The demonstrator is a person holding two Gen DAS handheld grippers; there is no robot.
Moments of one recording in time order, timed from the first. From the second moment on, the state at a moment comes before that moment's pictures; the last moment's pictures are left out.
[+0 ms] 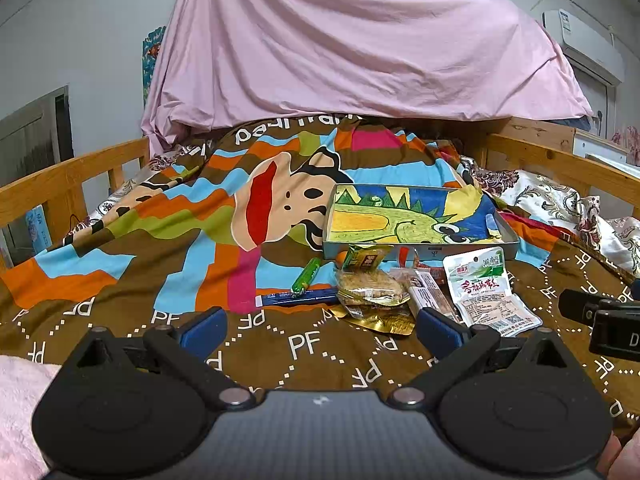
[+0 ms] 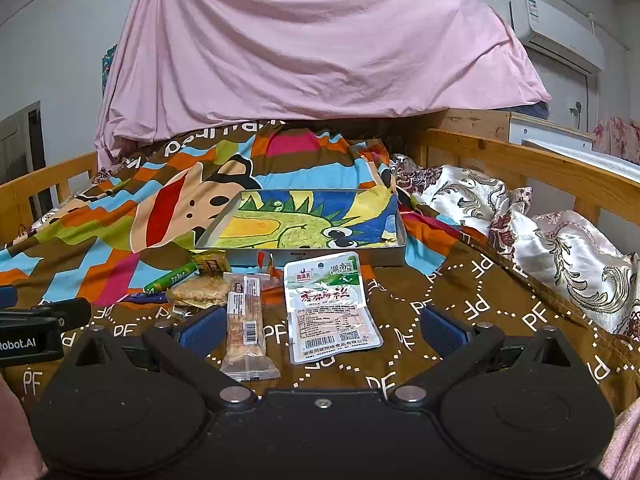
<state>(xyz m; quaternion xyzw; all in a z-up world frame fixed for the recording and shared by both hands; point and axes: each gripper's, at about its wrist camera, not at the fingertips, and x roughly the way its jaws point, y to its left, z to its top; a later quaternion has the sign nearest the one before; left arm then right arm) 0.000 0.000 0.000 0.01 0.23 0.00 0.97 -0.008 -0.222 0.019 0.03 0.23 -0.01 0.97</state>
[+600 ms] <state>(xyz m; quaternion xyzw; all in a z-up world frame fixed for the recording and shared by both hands) -0.001 -0.001 -0.002 0.01 0.23 0.00 0.97 -0.007 -0.222 0.020 0.02 0.24 0.00 0.97</state>
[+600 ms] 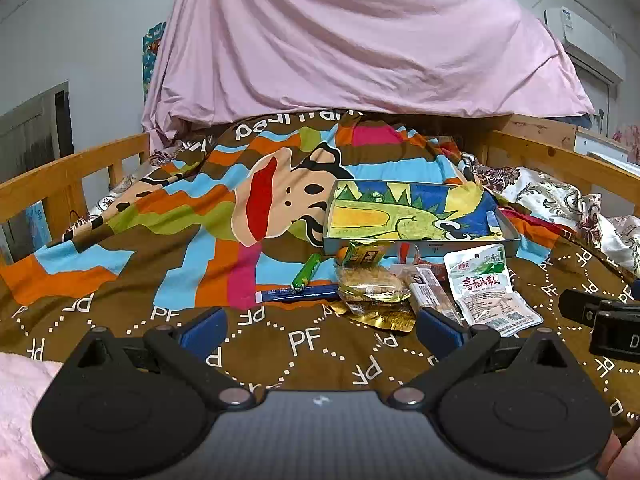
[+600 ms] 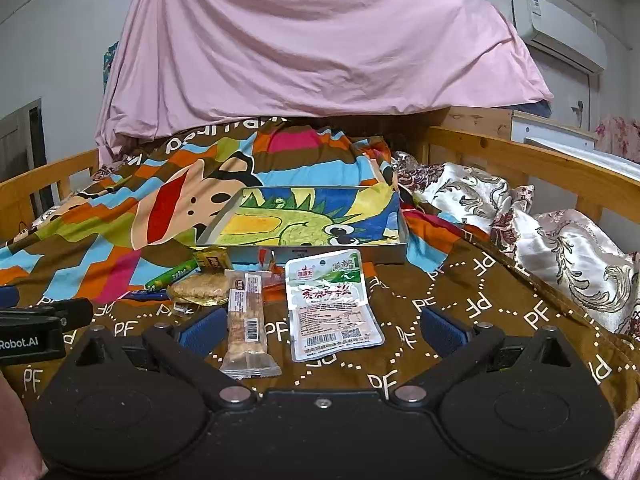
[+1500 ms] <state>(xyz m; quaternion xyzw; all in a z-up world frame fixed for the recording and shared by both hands) 0.111 0.025 0.003 0.03 0.35 -0.07 0.93 0.083 -0.201 -0.011 -0.05 0.31 0.07 0.95</state>
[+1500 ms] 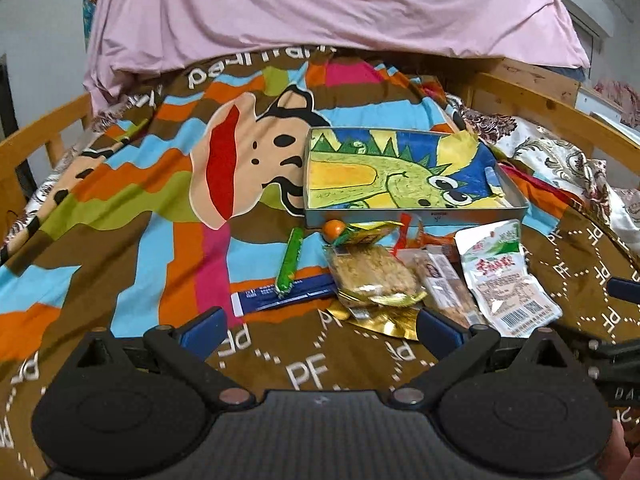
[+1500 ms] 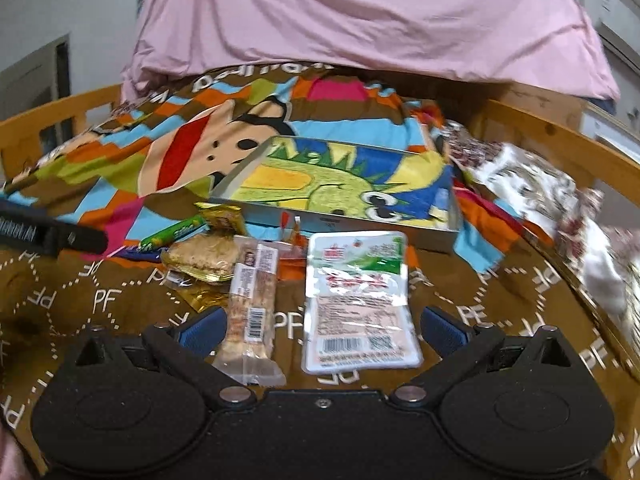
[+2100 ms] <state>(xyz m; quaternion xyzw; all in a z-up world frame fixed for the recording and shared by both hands) 0.187 0.038 -0.023 0.00 0.40 -0.10 0.91 0.143 -0.167 -0.054 -0.05 0.36 0.11 0.92</state>
